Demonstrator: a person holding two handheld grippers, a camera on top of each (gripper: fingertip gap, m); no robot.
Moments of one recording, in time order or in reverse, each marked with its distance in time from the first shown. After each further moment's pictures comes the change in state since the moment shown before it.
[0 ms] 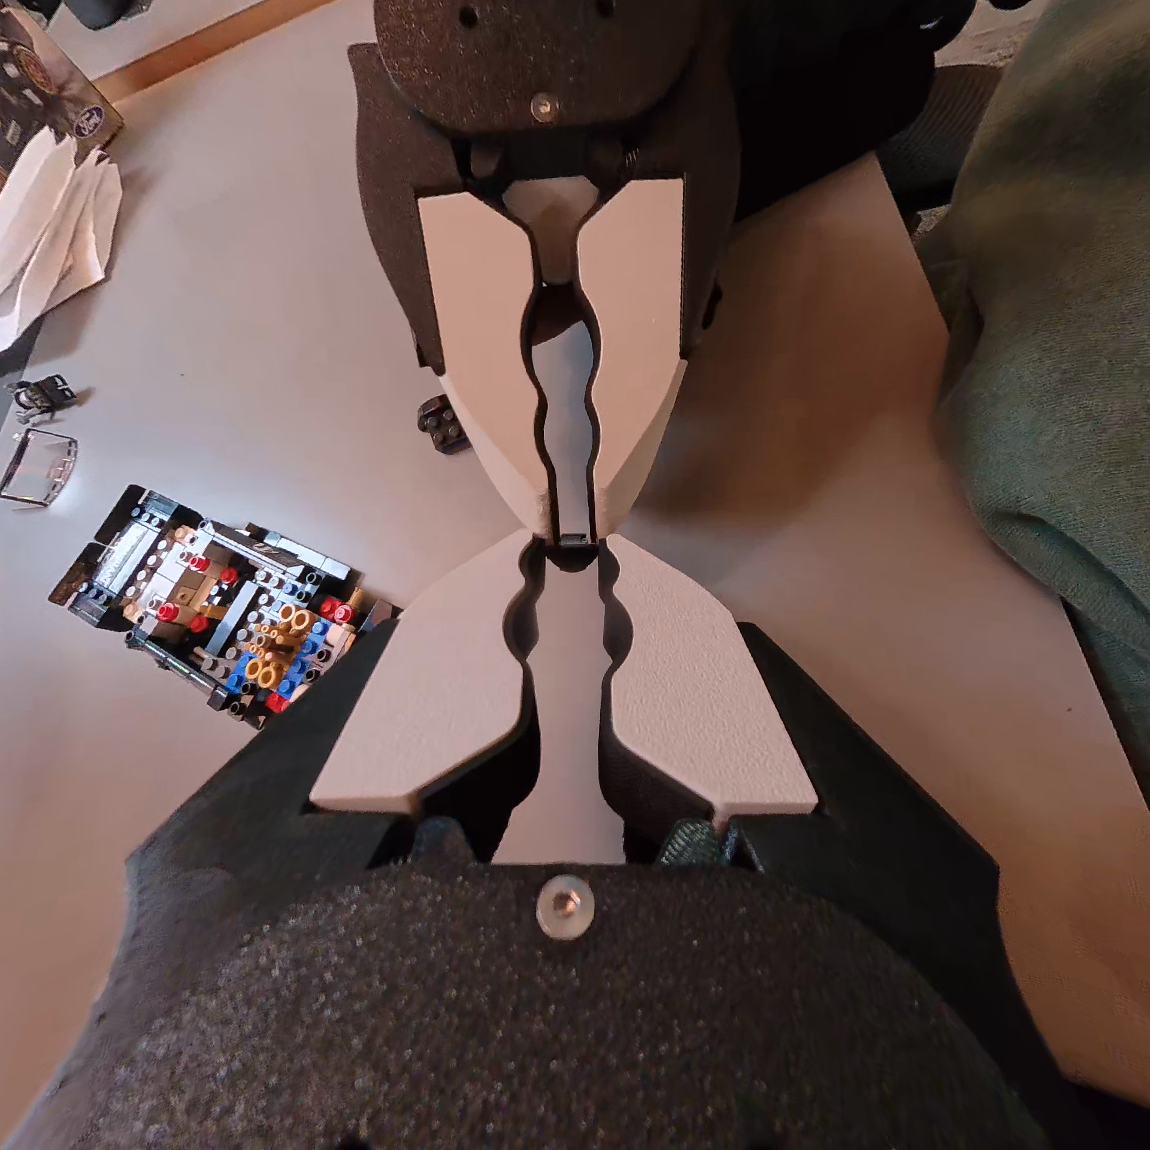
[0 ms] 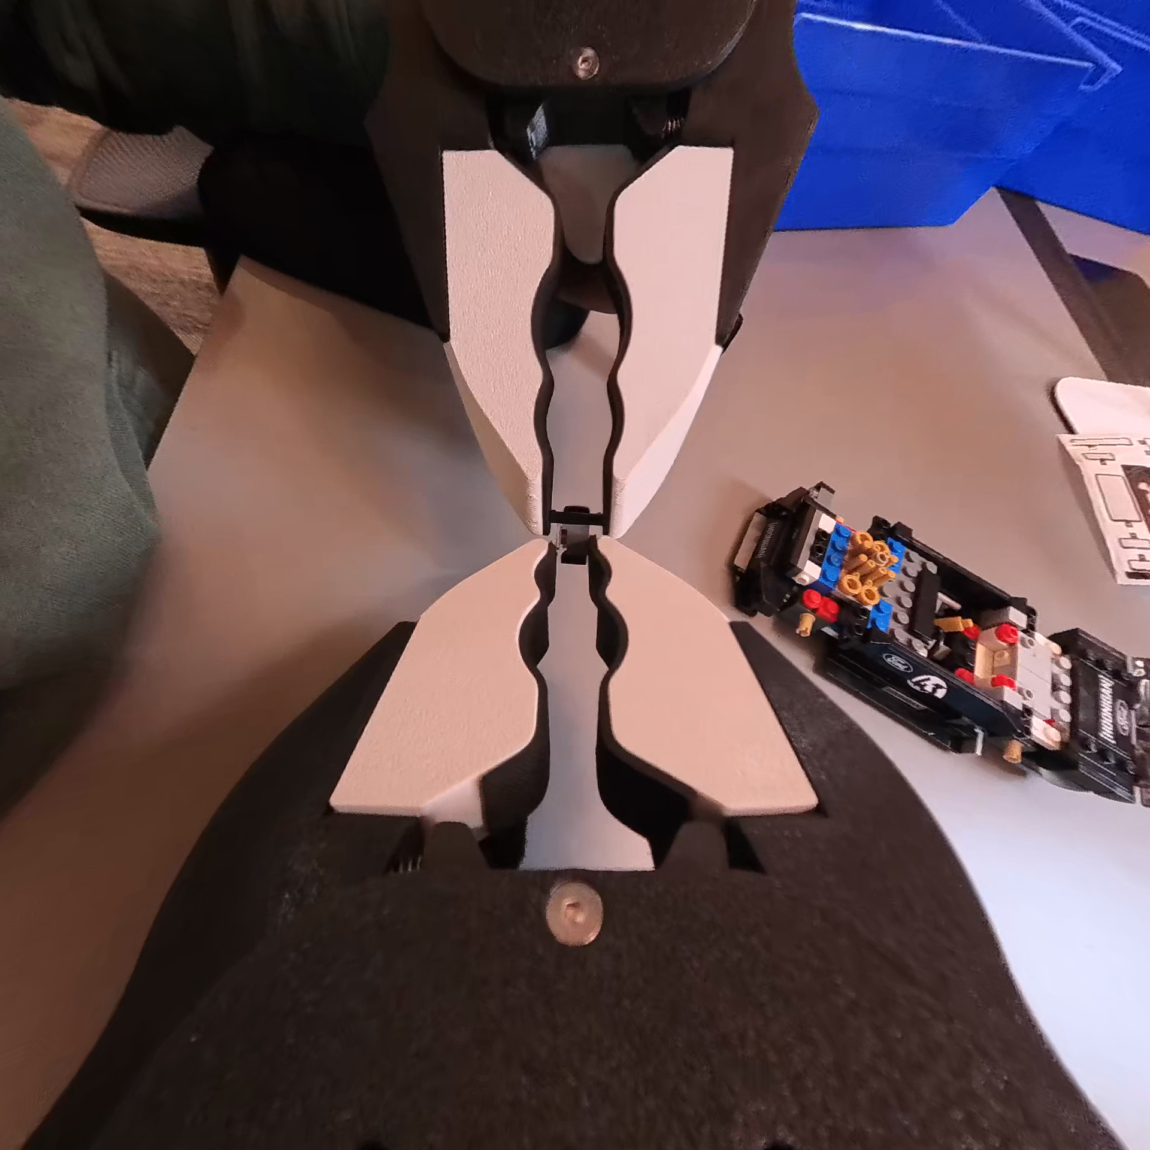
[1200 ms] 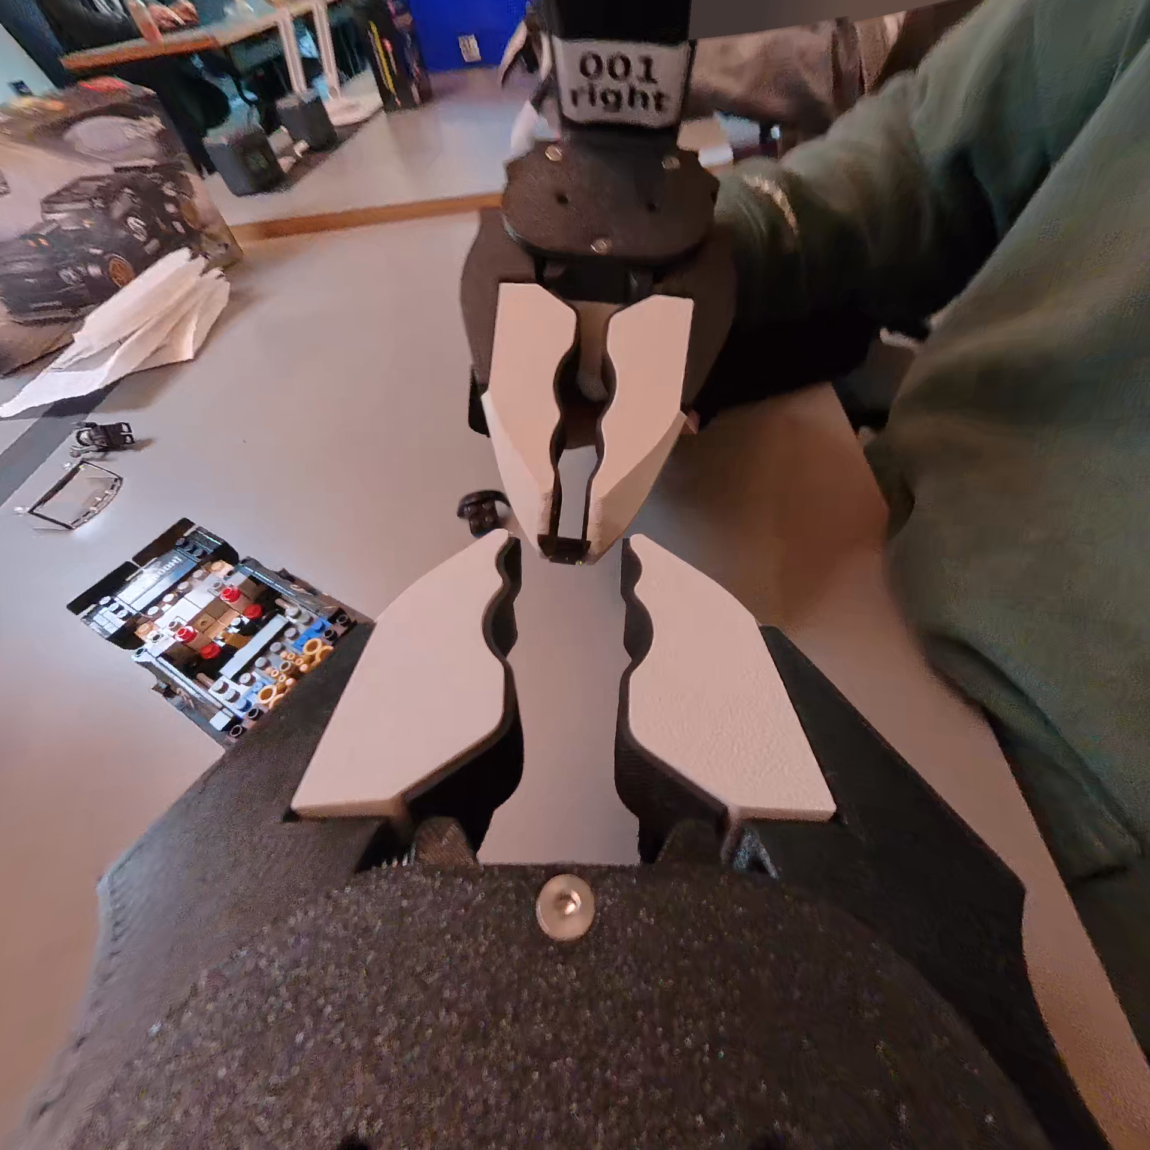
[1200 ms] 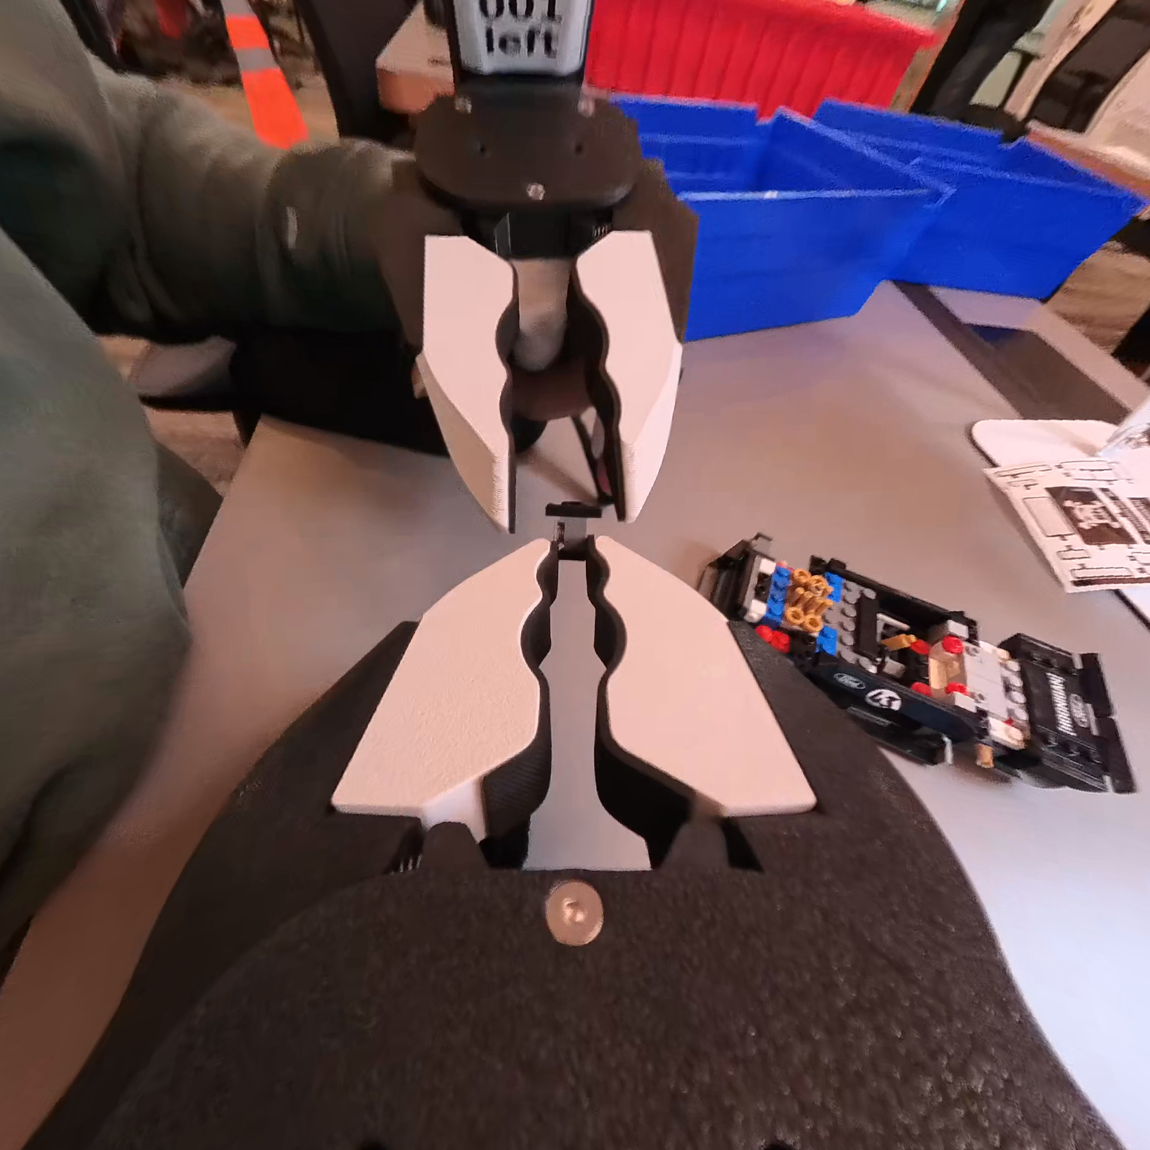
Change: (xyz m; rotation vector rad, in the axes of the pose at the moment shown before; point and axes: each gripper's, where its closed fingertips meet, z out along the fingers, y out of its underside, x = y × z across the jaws) left arm -0.014 -0.029 -0.020 0.276 -0.014 -0.169; right arm 0.017 -0.027 -0.018 0.187 0.042 0.112
